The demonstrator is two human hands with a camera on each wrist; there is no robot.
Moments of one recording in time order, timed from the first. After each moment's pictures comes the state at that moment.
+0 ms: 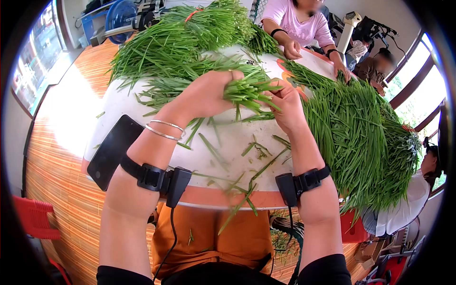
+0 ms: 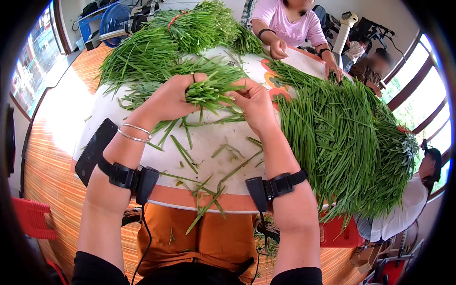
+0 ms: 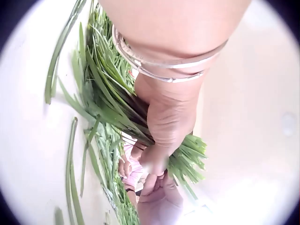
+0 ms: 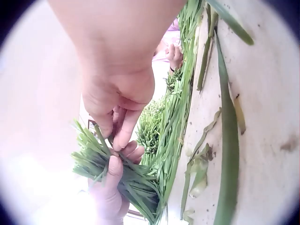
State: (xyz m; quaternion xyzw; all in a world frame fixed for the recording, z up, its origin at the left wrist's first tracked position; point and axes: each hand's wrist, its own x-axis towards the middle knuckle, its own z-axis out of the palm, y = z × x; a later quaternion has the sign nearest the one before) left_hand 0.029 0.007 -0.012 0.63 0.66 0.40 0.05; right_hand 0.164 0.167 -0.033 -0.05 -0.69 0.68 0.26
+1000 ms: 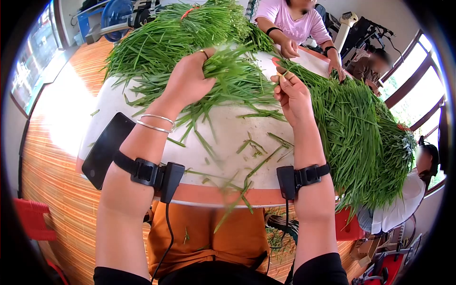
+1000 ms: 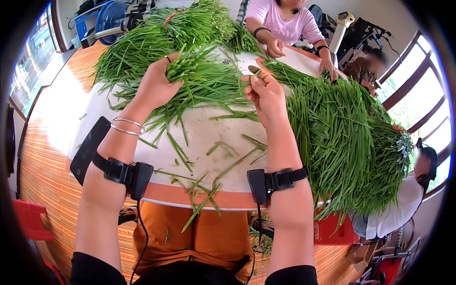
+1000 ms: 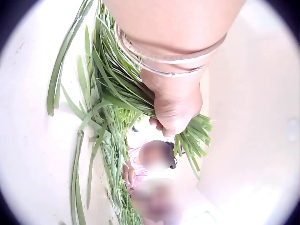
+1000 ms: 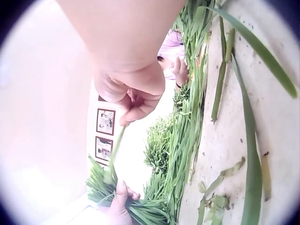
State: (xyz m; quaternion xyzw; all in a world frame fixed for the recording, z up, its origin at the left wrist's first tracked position) left_hand 0.007 0.009 -0.023 0.49 0.73 0.48 -0.09; right_hand 0.175 0.198 -0.024 -0.12 -0.61 0.72 0.31
